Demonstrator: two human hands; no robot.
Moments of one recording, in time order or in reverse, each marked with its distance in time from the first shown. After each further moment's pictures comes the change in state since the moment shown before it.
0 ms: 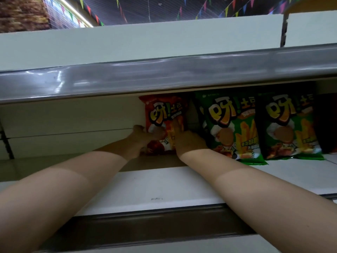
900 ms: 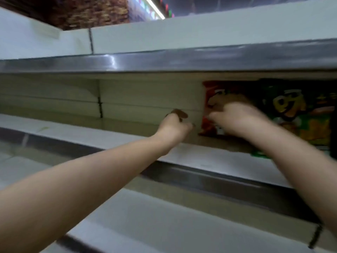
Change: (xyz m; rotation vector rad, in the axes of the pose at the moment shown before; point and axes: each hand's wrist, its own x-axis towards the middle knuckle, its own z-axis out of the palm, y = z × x) left_hand -0.133 -0.004 -0.038 0.224 0.342 0.185; right_hand -0.066 -0.046 -0.070 0.228 0.021 -0.237
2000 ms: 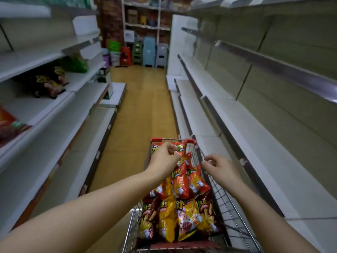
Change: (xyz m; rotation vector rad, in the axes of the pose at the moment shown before) left_hand -0.313 -0.345 -0.476 0.037 0.909 -0.816; right_hand -0.178 -0.508 0.425 0.568 -0.995 -0.665
